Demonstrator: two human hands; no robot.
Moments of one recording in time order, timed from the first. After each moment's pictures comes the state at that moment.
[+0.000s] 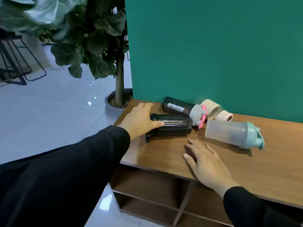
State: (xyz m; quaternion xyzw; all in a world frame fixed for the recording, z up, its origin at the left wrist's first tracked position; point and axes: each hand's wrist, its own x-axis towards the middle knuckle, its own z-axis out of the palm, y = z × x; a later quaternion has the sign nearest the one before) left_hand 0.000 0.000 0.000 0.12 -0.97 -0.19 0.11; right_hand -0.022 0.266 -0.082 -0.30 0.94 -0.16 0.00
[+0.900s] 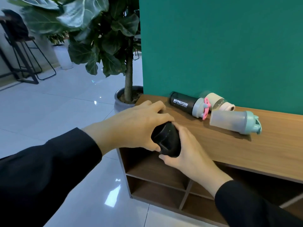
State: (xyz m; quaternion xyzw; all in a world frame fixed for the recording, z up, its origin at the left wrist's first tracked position) left_hand 0.161 0.036 0.087 -0.12 -0.99 0.02 0.05; right_hand 0.090 0.222 -0.018 -0.39 0.84 -0.38 0.01
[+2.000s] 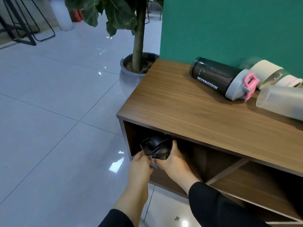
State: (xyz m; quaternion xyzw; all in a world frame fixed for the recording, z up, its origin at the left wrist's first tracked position) left_hand 0.158 0.026 -0.199 0.50 -0.49 -0.71 0.08; right_hand 0.064 0.105 -0.238 -0.15 0.87 -0.40 0.25
